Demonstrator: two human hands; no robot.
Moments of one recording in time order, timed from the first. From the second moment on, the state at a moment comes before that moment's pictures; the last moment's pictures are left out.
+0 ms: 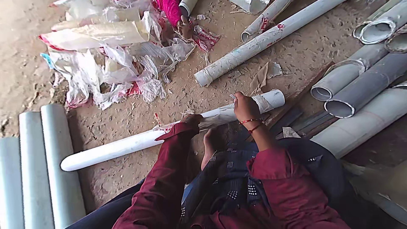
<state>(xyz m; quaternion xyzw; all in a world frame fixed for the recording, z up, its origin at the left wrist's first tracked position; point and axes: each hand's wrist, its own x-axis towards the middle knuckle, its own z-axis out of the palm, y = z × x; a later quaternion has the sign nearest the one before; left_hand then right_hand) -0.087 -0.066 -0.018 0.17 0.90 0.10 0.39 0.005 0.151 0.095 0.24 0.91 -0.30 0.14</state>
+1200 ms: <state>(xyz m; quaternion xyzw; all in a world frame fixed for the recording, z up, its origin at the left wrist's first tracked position) -0.037 -0.073 -0.058 0.18 0.91 0.27 0.25 0.006 0.093 -0.014 0.18 0.90 -0.18 0.36</state>
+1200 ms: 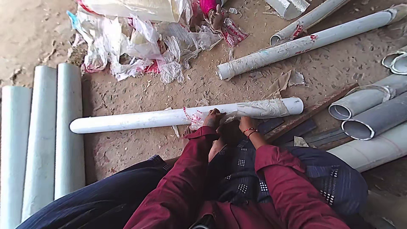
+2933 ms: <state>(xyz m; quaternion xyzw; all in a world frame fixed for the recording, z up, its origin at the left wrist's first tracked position) 0.026 -0.086 -0.038 0.25 0.91 0.30 -0.12 -0.011 0.102 -0.036 0.17 0.94 -0.25 0.17</state>
